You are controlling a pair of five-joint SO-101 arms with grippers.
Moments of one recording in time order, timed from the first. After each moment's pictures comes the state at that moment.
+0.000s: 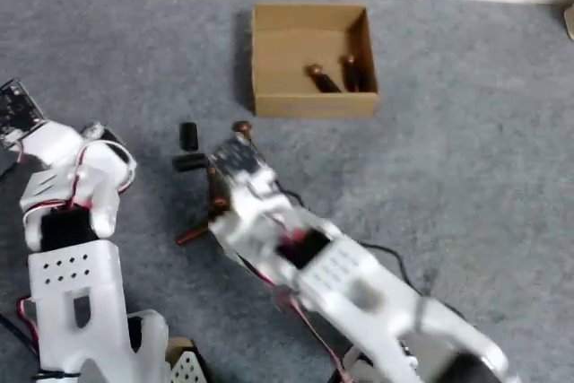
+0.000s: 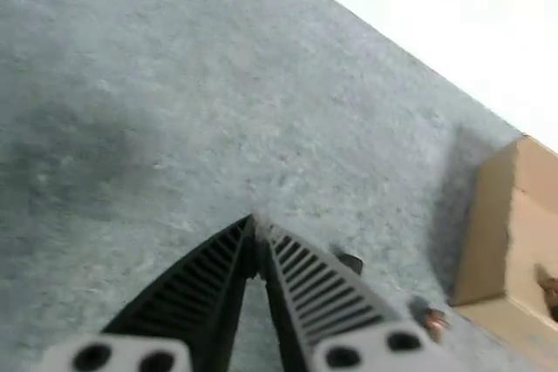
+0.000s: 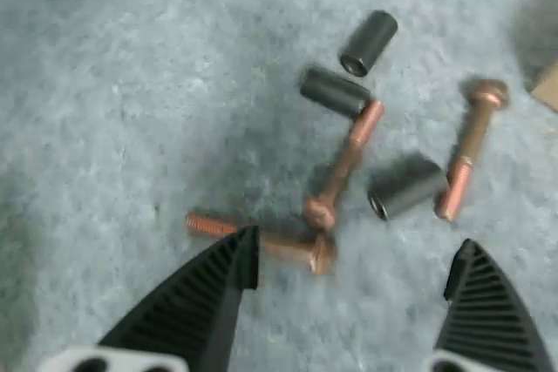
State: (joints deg) left arm -21.9 -51.6 53.1 38.6 28.4; right arm -49.8 -26.1 49.9 27.0 -2.3
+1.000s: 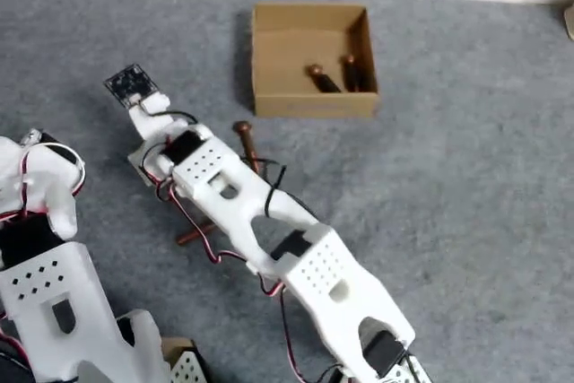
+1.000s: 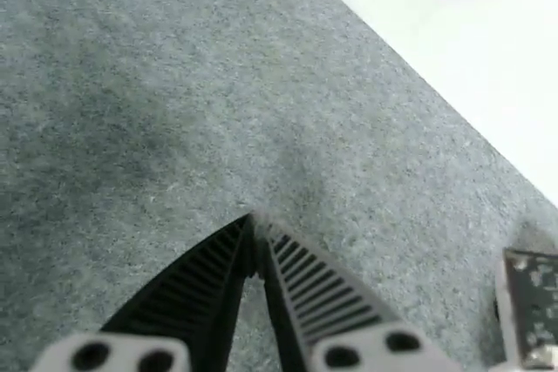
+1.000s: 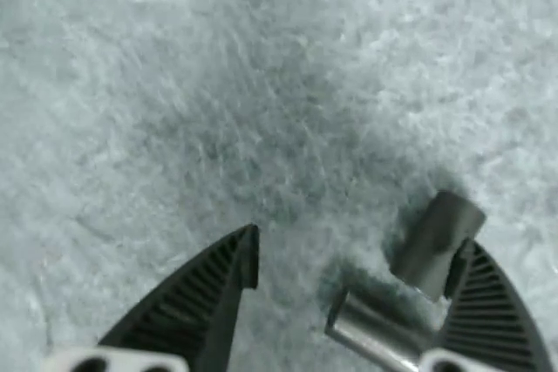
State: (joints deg) left arm -33.7 -51.8 46.9 43.8 28.5; right arm -50.7 48.9 -41.5 51.4 -2.7
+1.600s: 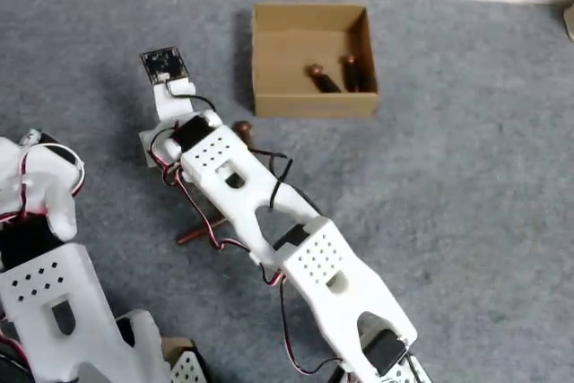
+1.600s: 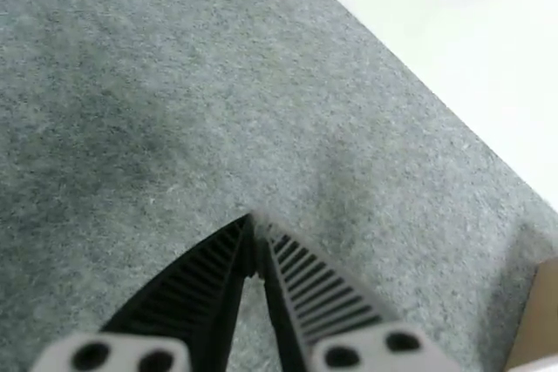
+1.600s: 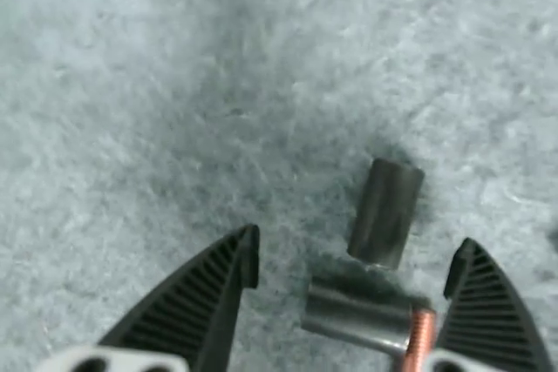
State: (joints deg) left arm -33.7 -52.1 46.9 43.8 28.5; right arm -47.7 52.9 -49.9 58.2 -18.9
